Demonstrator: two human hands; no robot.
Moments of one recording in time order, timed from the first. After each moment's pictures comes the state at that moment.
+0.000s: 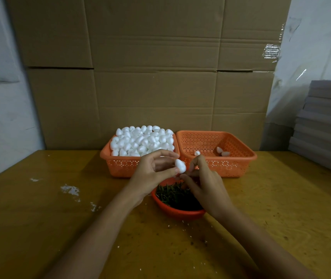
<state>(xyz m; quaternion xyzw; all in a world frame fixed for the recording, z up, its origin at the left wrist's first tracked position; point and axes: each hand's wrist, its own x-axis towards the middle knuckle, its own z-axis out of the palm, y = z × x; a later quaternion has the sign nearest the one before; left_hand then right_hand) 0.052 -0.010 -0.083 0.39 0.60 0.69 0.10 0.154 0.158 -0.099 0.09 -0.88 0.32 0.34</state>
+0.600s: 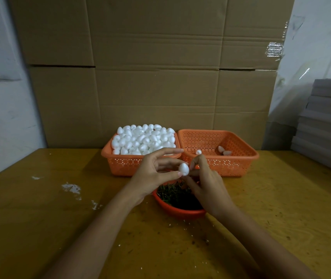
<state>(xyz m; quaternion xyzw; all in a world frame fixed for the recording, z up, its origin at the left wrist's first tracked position) 0.054 -0.013 -0.081 0.43 0.61 0.66 0.11 0.152 0.155 -0.099 0.08 -0.88 0.33 0.32</state>
